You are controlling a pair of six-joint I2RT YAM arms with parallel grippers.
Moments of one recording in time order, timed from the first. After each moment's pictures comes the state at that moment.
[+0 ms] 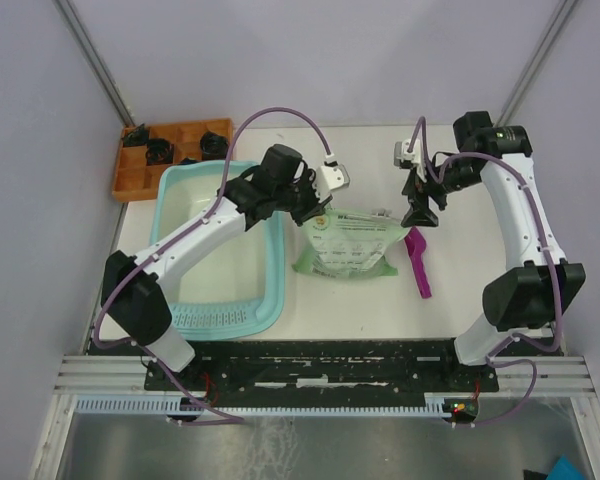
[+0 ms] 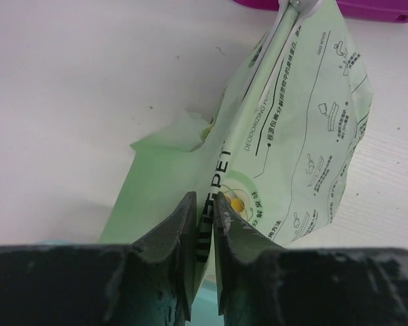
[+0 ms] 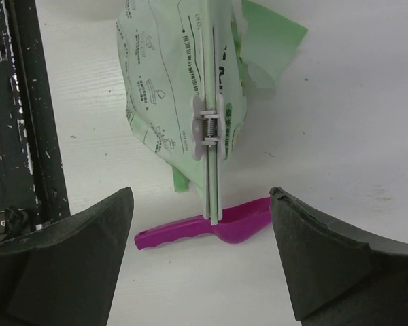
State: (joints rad) left arm -0.68 1.62 1.46 -0.51 0.34 0.49; right arm 0.05 1.65 1.81 -1.48 -0.83 -1.26
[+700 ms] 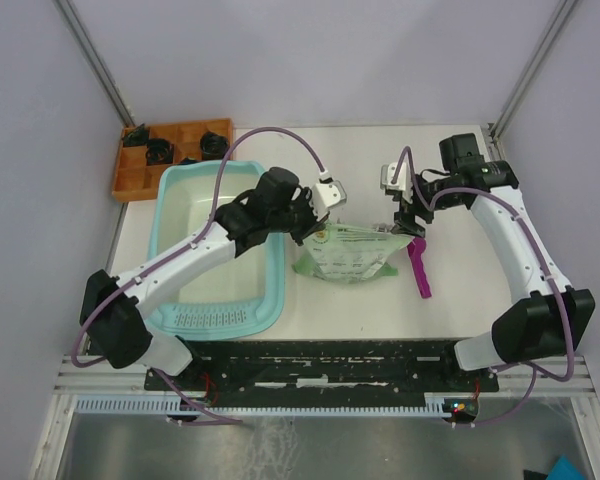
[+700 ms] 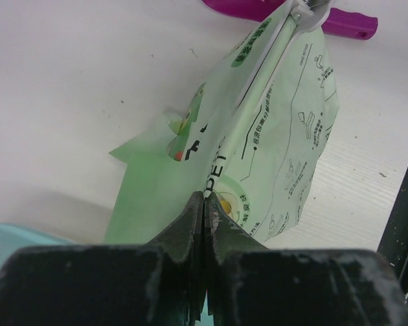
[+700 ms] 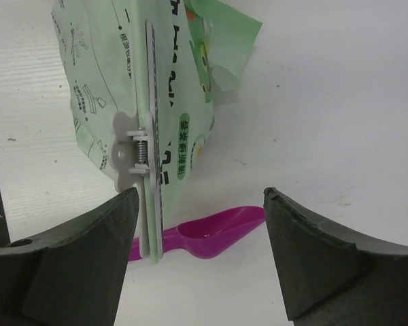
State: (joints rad) left arm -0.76 1.46 1.25 -0.39 0.28 0.35; right arm 0.14 1.45 1.45 -1.11 -0.74 -1.20
